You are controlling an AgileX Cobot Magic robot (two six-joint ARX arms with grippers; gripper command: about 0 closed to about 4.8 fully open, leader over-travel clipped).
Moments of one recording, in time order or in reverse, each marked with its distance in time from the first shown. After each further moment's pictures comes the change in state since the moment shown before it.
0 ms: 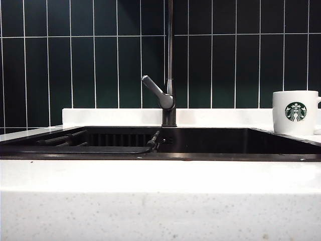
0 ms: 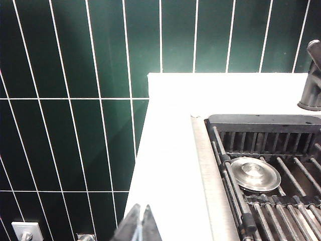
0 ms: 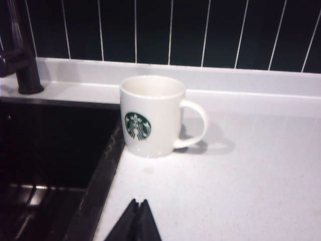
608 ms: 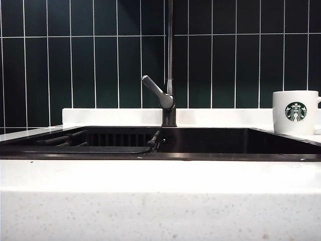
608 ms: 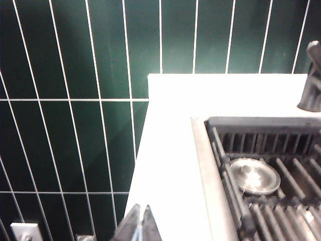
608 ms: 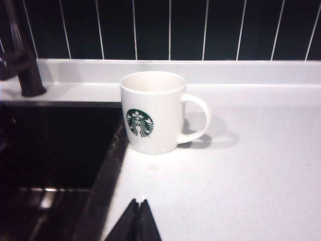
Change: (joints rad) left arm 0.000 0.000 0.011 -0.004 0.000 -0.006; right arm 0.001 0.000 0.002 -0.007 0.001 0.077
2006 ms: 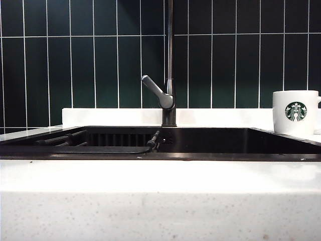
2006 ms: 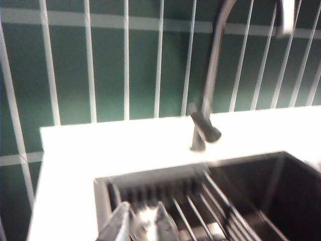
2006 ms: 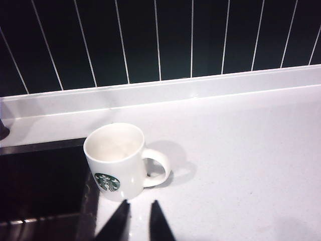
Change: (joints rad) left arm 0.000 0.438 0.363 0.095 0.384 -0.079; right arm -0.002 0.411 0.559 -0.279 0.157 0.043
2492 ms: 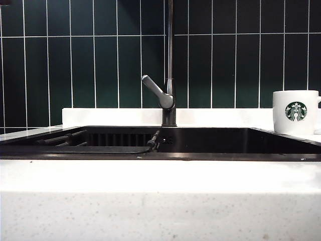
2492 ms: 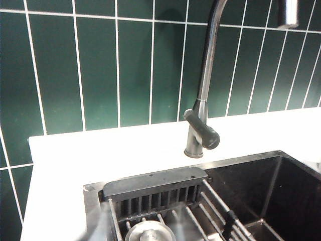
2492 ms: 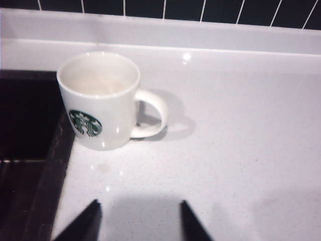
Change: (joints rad) left arm 0.000 0.155 0.003 0.180 0.025 -0.002; right arm 0.003 0.158 -0.156 0.164 0.000 -0.130
